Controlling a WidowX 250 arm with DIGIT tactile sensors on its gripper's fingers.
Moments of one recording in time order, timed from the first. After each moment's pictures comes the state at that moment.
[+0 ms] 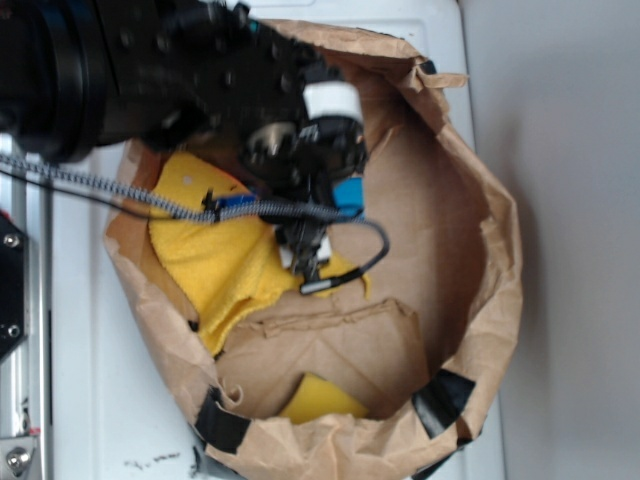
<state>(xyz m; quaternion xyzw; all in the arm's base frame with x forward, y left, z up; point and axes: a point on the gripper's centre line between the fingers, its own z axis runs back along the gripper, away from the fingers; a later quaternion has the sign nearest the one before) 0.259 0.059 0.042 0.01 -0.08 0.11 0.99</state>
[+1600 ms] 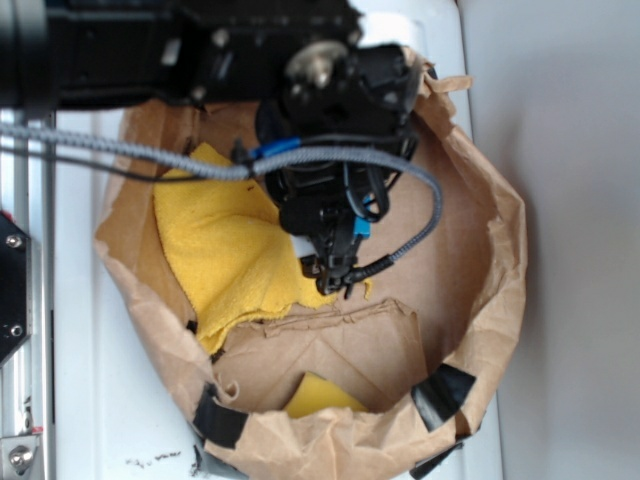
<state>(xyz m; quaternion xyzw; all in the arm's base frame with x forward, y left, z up) 0.267 0.041 0.116 -0.10 -0.05 0.13 0.98</state>
